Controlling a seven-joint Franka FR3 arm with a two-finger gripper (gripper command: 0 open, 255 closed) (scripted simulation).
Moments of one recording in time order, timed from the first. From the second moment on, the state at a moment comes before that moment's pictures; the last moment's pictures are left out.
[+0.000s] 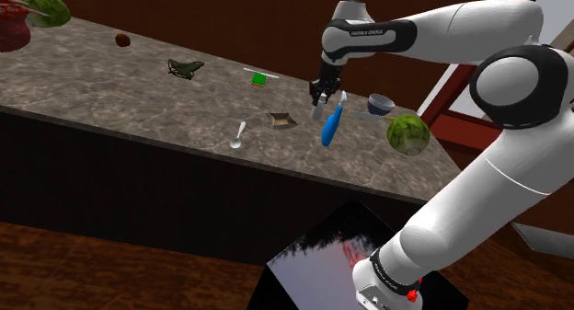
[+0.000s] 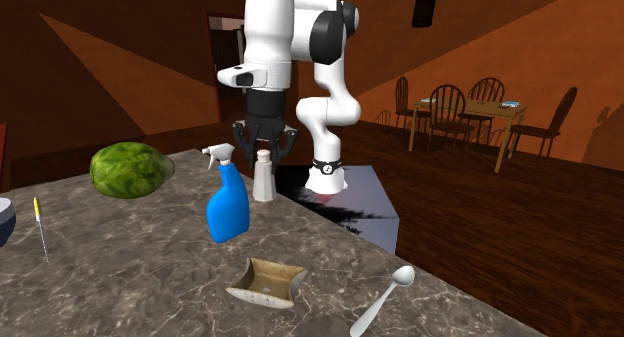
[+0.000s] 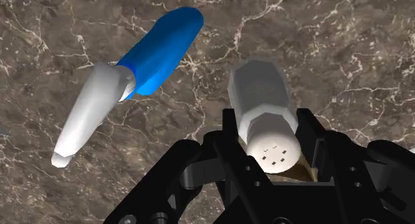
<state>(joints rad) -0.14 0.01 -0.12 -1.94 -0.10 1.97 -0.05</state>
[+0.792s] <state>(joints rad) -0.11 0.46 -0.08 -1.30 -0.06 1.77 0.00</state>
